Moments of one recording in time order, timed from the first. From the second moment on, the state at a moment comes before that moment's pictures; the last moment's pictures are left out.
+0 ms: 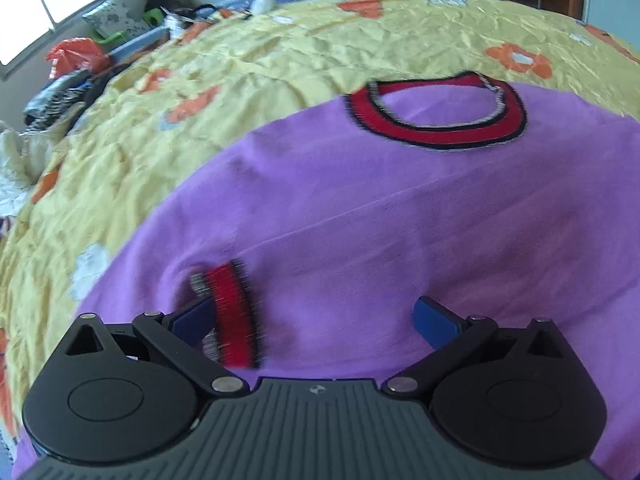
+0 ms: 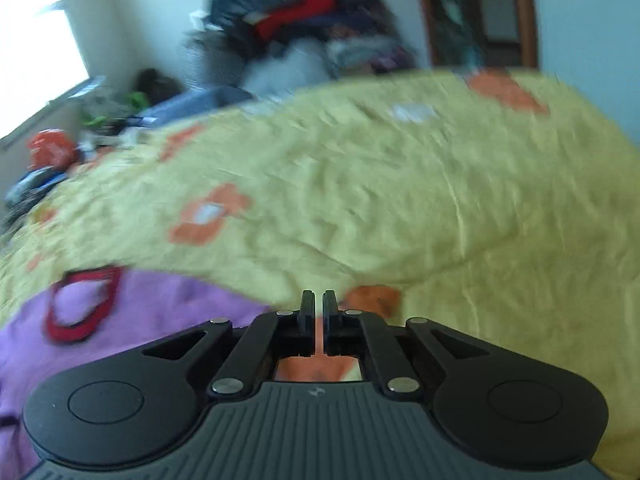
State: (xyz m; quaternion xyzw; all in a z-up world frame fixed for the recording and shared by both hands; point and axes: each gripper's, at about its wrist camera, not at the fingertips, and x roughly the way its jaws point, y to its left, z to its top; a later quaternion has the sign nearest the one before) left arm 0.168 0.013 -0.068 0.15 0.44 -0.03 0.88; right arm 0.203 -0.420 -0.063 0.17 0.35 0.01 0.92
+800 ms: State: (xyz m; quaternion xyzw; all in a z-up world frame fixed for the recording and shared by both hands) left arm 0.161 0.118 -0.051 -0.09 0.43 -0.03 0.90; right arm 0.115 -0.343 -0.055 0.05 0.34 0.03 0.94
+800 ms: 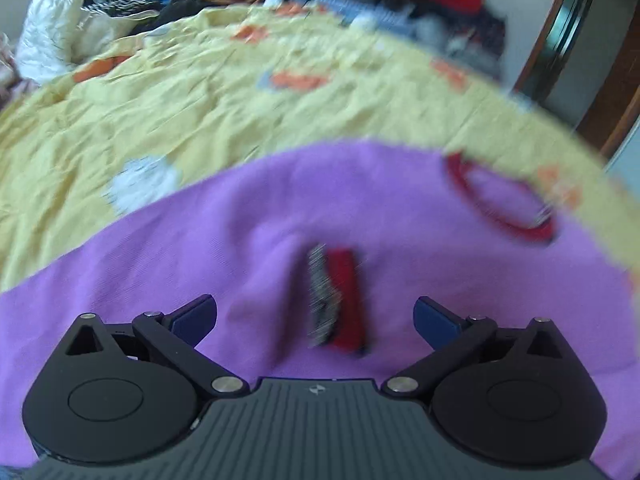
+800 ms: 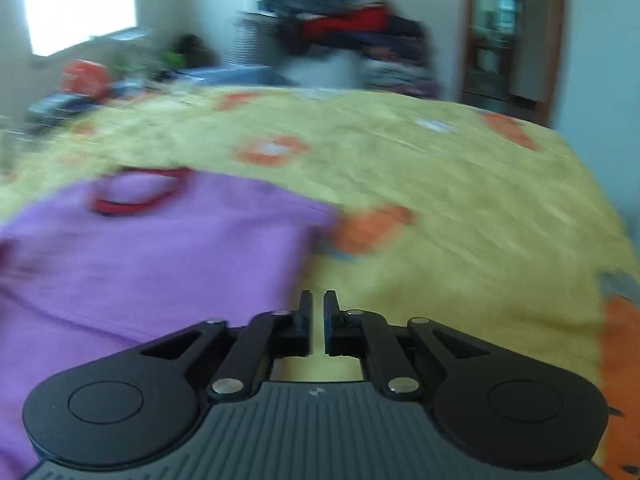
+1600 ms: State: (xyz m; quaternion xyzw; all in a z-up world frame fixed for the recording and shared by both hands) left arm -0.036 0.316 -0.072 -0.34 0.24 0.16 0.89; right arm 0.101 -0.235 -0.082 0.12 0.33 0.11 0.93
